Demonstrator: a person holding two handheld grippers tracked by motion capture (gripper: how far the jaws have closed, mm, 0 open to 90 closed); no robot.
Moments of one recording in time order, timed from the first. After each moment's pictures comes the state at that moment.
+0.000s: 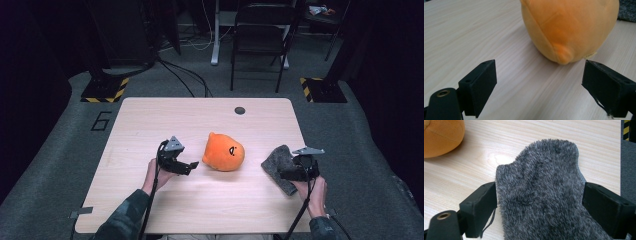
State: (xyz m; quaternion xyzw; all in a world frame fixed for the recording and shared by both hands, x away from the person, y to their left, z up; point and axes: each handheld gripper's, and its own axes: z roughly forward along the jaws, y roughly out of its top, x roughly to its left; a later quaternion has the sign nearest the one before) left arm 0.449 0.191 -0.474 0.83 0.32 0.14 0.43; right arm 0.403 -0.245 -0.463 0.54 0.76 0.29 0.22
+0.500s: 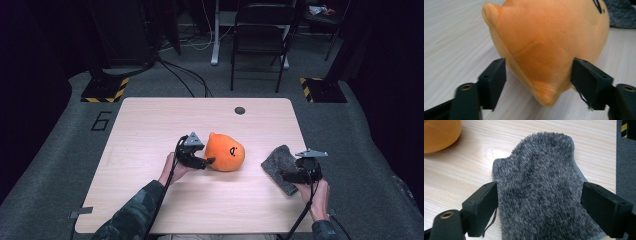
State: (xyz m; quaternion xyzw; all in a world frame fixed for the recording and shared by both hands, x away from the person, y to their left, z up) left arm 0.470 0.145 -0.480 0.85 0.27 0.10 0.44; right arm 0.396 -0.253 -0.465 0.55 0.75 0.29 0.21
